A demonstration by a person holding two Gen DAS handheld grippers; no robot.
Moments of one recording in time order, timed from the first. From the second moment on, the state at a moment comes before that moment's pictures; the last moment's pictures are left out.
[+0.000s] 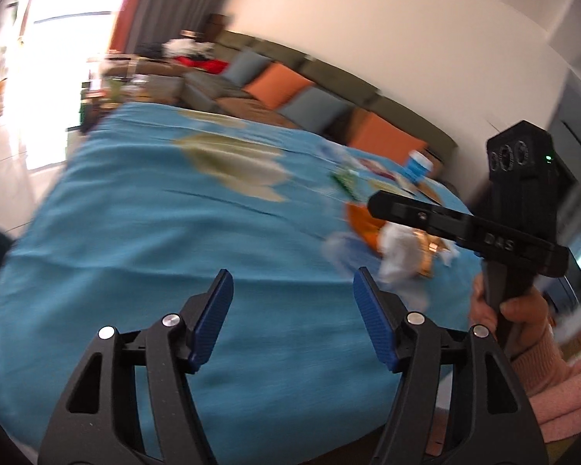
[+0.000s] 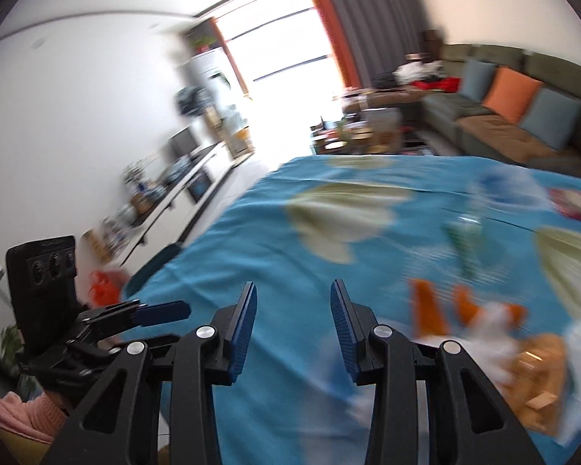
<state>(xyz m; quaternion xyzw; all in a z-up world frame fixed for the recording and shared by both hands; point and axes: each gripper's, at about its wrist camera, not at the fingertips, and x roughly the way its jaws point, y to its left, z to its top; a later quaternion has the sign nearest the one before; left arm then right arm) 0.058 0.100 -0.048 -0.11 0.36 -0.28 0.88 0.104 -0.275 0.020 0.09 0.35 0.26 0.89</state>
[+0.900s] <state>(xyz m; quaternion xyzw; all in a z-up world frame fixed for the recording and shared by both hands) 0.115 -0.049 -0.077 -0.07 0.44 -0.38 0.81 0.100 -0.376 -0.007 0.16 0.34 0.18 0.91</state>
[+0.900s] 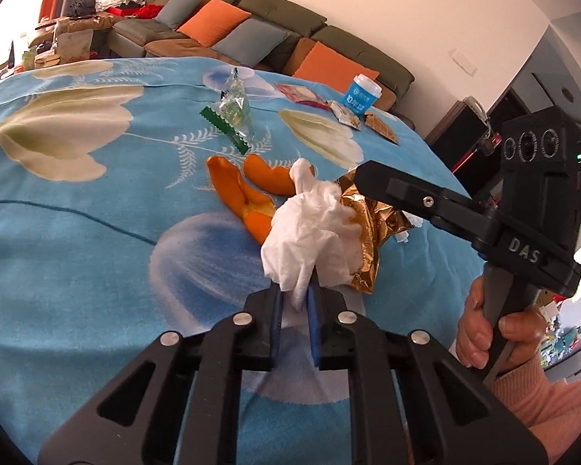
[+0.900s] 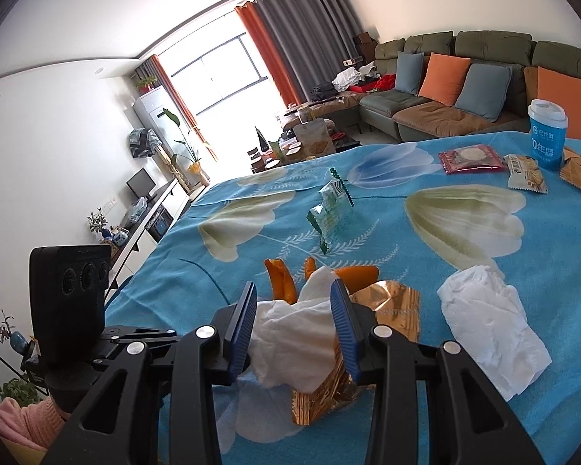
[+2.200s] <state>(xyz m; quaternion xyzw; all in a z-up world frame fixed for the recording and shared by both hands) 0.064 0.098 -0.052 -0.14 0.40 -0.28 0.86 0.122 -0.314 -0.035 0.05 0.42 0.16 0.89</state>
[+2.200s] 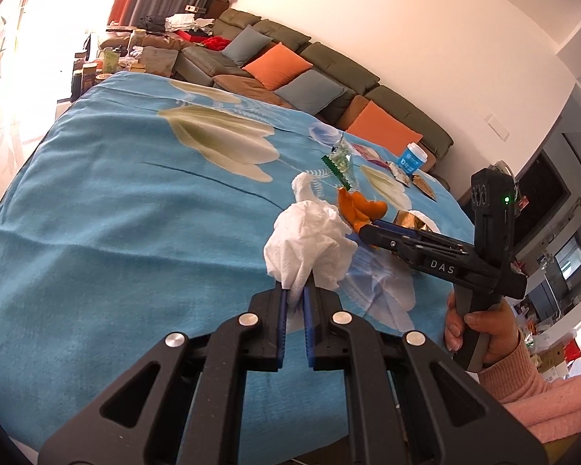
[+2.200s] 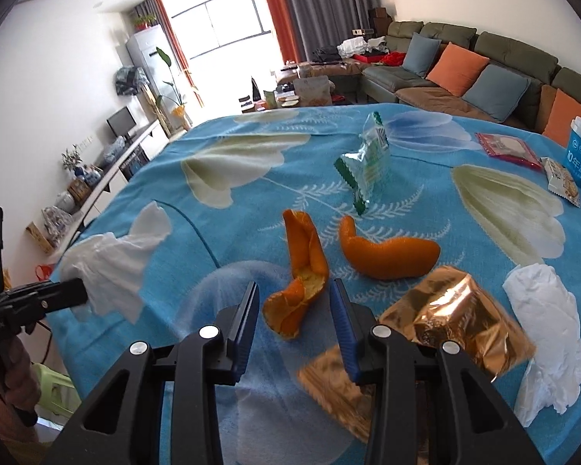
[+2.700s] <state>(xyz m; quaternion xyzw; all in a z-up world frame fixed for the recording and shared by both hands) 0.061 0.107 -0.052 -0.14 0.39 -0.26 0.87 0.122 -0.312 -0.033 0.05 0.41 0.16 0.90</state>
